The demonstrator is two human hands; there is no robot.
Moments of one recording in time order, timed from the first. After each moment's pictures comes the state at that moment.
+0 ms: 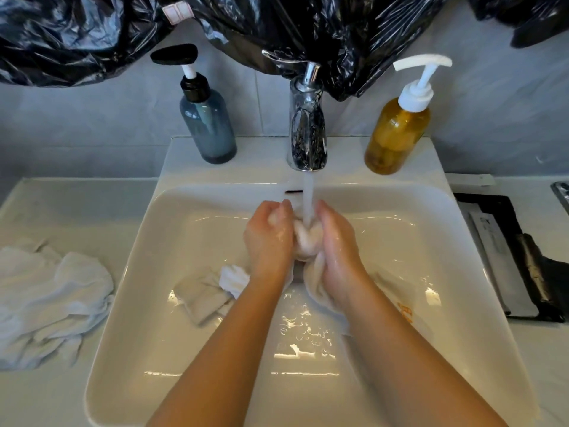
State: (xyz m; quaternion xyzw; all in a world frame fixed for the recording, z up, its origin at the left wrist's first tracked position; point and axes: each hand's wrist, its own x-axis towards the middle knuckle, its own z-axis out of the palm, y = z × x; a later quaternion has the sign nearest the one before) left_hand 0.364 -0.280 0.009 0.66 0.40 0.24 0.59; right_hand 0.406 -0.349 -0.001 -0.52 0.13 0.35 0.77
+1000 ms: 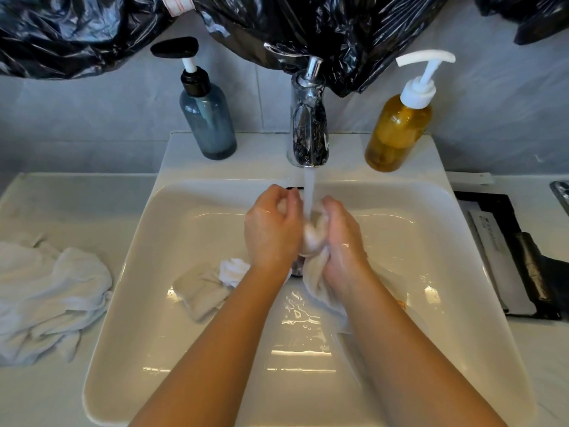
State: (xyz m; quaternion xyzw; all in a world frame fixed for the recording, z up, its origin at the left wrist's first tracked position) left_hand 0.371 -0.274 0.005 0.77 0.32 0.31 0.46; right_hand 0.413 -0.347 -0.006 -0.51 0.17 0.34 0.77
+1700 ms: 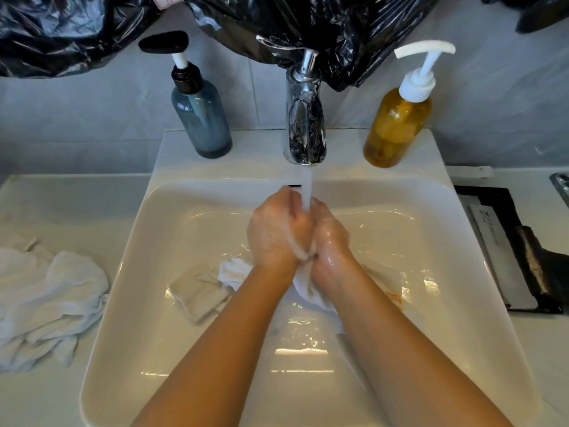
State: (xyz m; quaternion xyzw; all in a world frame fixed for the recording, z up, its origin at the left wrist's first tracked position) left_hand 0.377 -0.285 0.014 0.85 0.32 0.22 0.35; right_hand 0.401 -0.340 0.002 -0.46 0.19 0.40 0.77
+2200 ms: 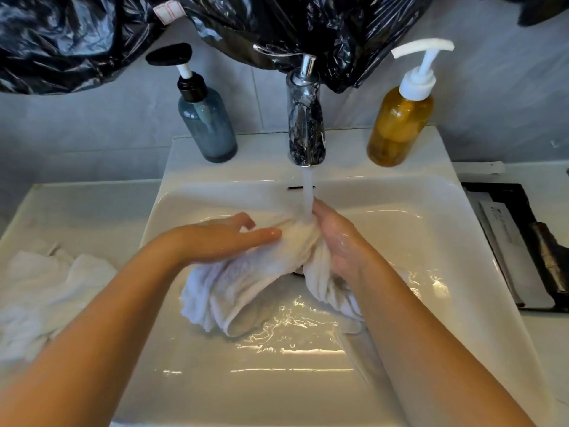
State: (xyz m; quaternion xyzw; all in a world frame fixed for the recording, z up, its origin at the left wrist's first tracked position) left_hand 0.330 -0.191 0.074 0.86 0.23 -0.31 0.33; right_hand 0.419 -0.350 0.023 -0.52 0.10 0.49 0.69
